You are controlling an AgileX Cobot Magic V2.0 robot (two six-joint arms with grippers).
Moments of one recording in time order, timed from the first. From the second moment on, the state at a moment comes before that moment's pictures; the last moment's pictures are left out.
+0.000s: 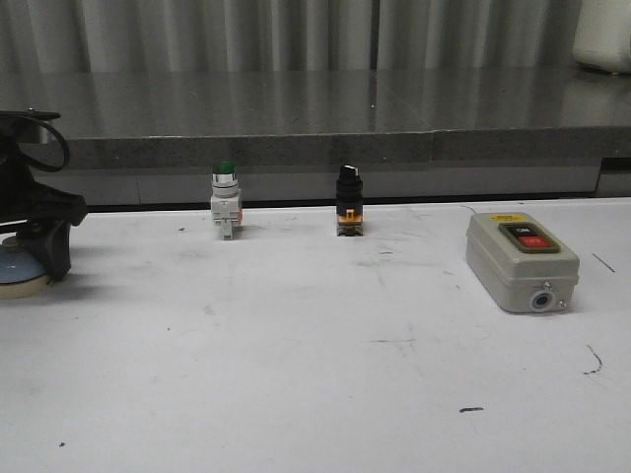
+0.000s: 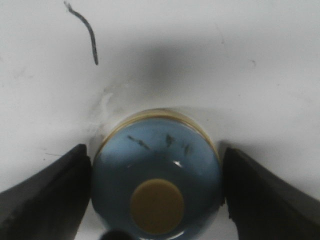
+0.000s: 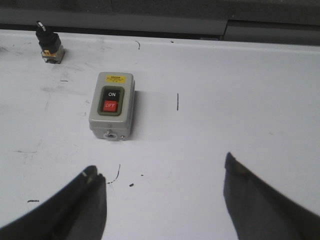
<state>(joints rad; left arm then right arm) -0.08 1.96 -1.26 0.00 0.62 0.00 0.05 0.54 -0.62 0.03 0.69 0.01</state>
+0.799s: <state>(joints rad) -0.36 1.84 -1.26 -0.02 0.70 0.00 0.05 0.54 -0.62 0.03 0.69 0.01</state>
